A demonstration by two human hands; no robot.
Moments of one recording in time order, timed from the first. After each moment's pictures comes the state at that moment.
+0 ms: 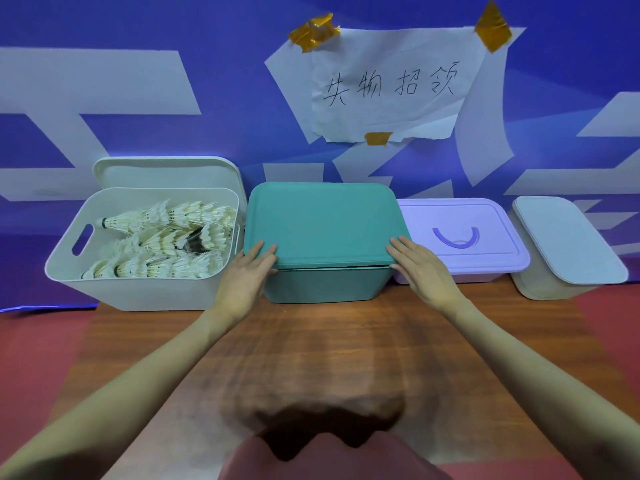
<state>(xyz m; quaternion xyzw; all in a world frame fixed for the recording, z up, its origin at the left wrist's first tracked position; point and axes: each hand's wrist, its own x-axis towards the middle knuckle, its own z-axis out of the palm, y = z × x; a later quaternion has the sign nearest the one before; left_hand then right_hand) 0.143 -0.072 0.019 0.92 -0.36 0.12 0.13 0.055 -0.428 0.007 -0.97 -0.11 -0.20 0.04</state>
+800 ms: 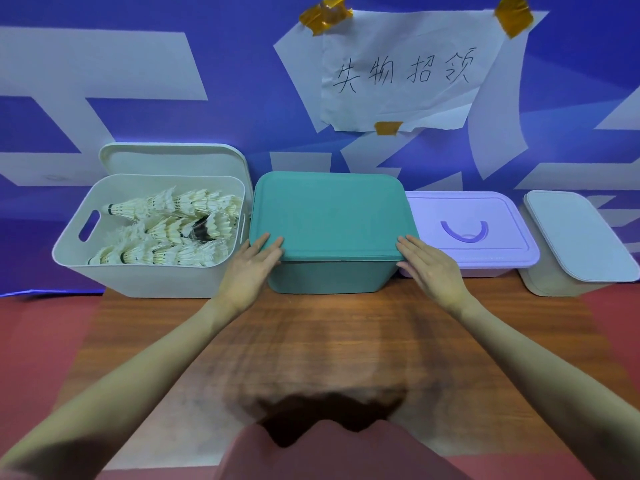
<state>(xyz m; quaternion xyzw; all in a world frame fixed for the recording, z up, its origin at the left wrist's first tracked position) 0.143 -0.066 0.011 0.92 -0.36 0.10 0.07 0.050 -0.436 -0.012 -0.95 -0.14 -0.27 0.03</state>
